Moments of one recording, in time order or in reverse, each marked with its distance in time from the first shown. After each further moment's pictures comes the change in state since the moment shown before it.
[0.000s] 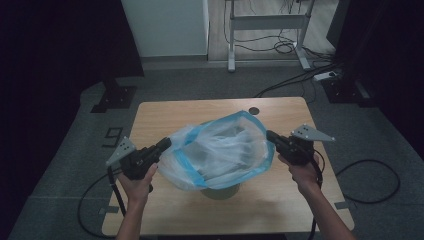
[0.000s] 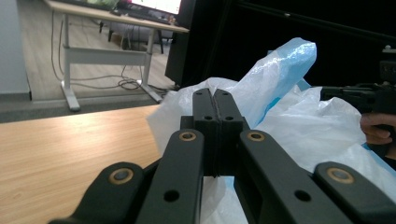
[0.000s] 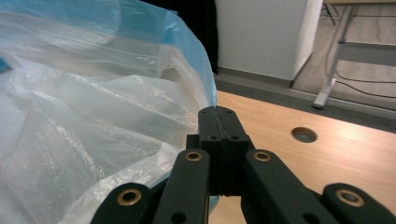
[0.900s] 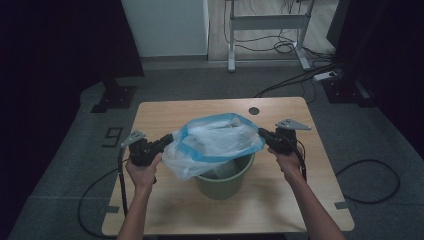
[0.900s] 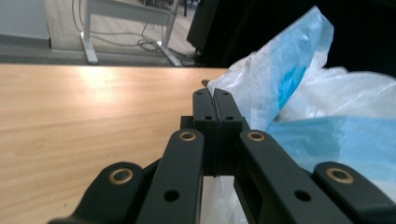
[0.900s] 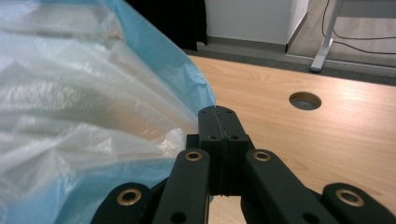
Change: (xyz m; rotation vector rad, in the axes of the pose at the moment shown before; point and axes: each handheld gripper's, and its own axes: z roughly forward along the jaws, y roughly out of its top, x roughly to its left) left arm 0.039 -0.025 0.041 0.154 0.092 -0.097; right arm -0.029 -0.034 0.069 0.120 -0.034 0.073
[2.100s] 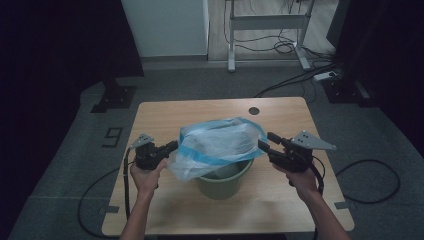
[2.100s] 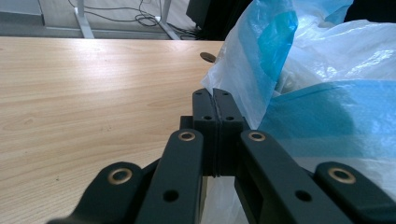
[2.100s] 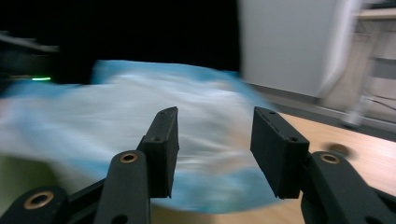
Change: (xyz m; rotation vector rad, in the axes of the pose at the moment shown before) left arm -0.008 -0.008 0.005 0.088 -0.006 0.018; right arm 0.050 0.010 -0.088 -0.191 0.190 -0.091
